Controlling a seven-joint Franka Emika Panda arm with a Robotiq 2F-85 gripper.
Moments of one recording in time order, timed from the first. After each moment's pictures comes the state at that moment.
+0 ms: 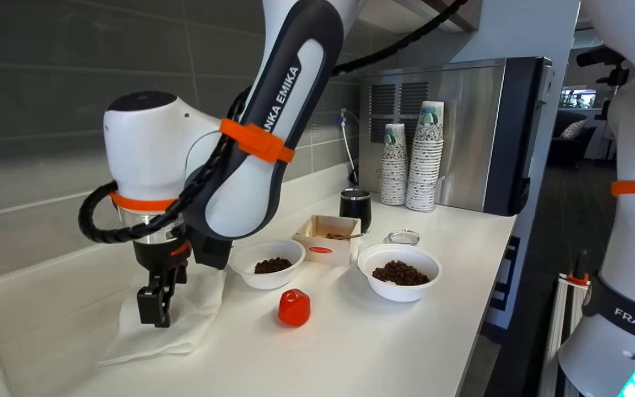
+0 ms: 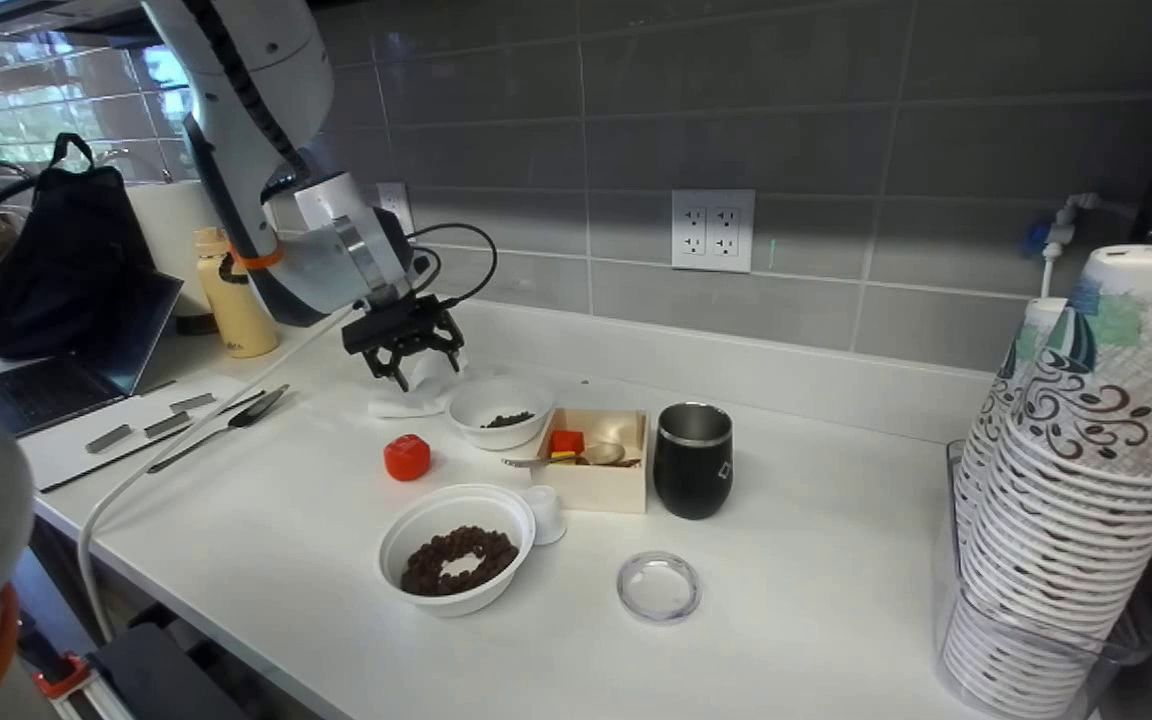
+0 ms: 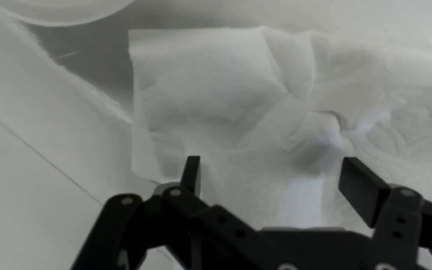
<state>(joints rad) 0.38 0.56 0.14 -1.98 -0.68 2.73 0.25</state>
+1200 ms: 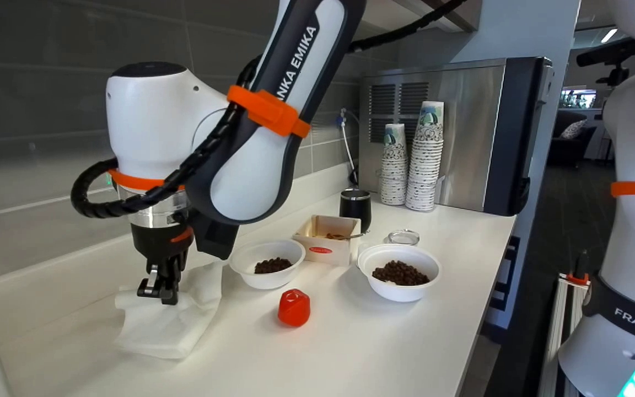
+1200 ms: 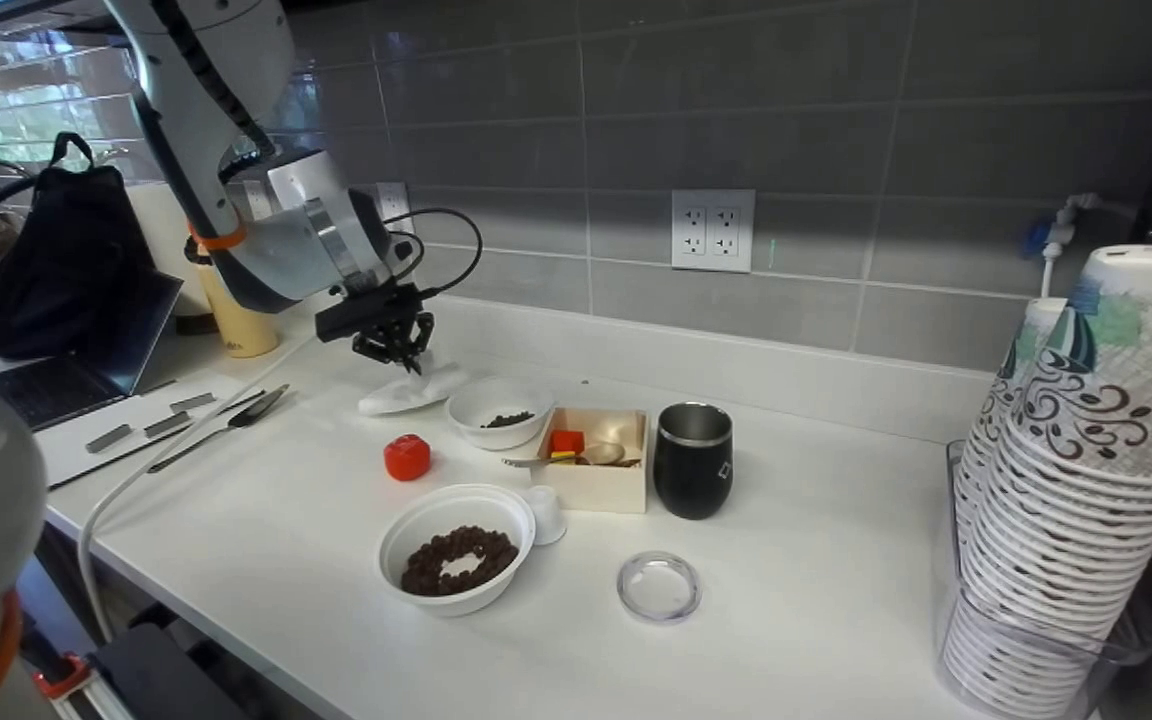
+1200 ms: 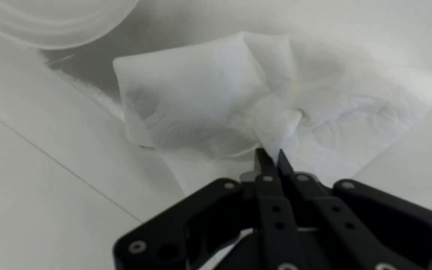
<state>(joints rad) 0.44 0.44 0.11 -2.09 -0.59 2.77 0.24</state>
